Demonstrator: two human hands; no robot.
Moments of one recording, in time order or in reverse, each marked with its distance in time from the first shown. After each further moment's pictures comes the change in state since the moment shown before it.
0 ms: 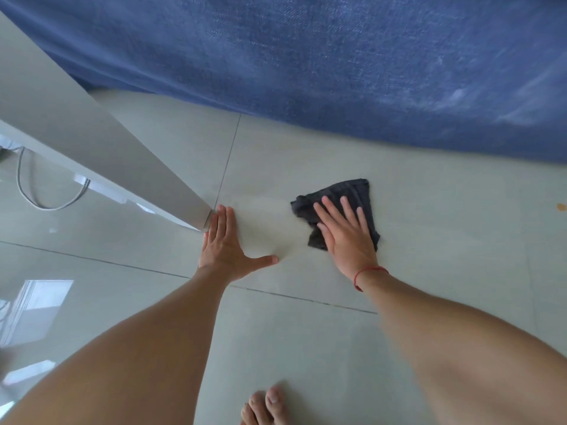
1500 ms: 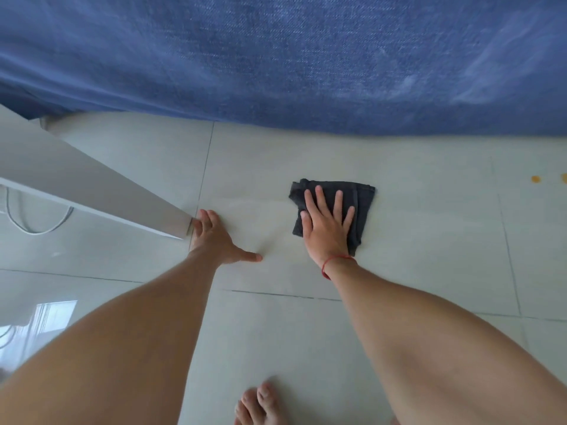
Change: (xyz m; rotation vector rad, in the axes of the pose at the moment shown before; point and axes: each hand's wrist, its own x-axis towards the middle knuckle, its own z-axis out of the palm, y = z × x) left_hand 0.016 0.035 -0.020 0.145 -0.162 -0.178; right_hand 0.004 -0.014 -0.006 0.228 -0.059 0.297
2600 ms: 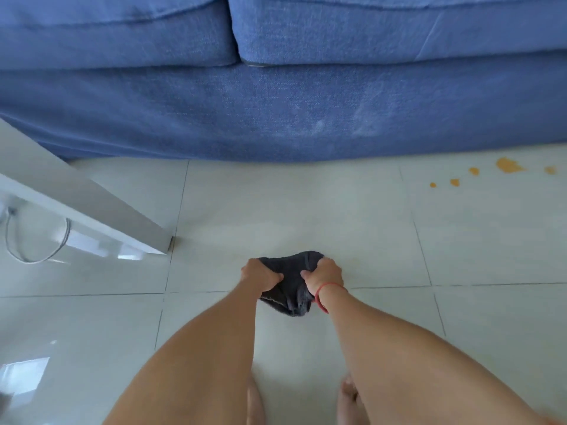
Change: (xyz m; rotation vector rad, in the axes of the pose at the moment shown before) left_hand -0.135 0.100 0.036 -0.406 -0.212 -0.002; right_hand -0.115 0.035 -0.081 0.406 -0.216 0.645
